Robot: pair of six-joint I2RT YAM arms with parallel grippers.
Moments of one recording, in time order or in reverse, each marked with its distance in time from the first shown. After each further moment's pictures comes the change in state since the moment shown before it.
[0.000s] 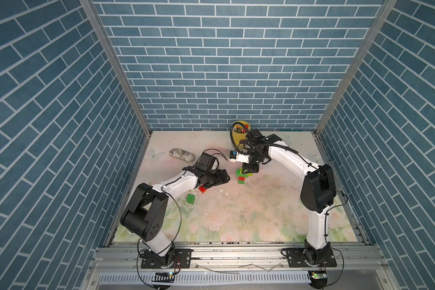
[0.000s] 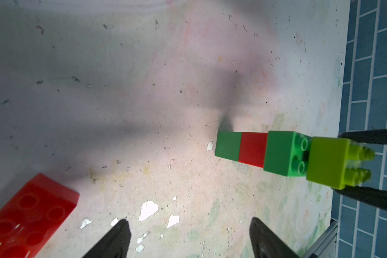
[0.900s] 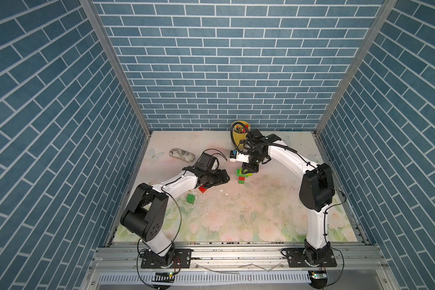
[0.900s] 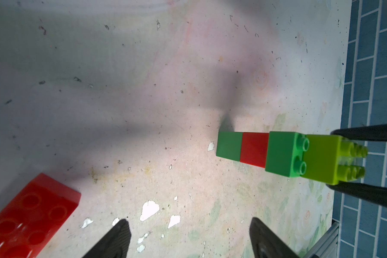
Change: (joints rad) left arm 0.000 0.000 0.000 -0.004 -0.005 0.002; right arm -0.006 0.025 0.011 -0.004 -0.027 0.002
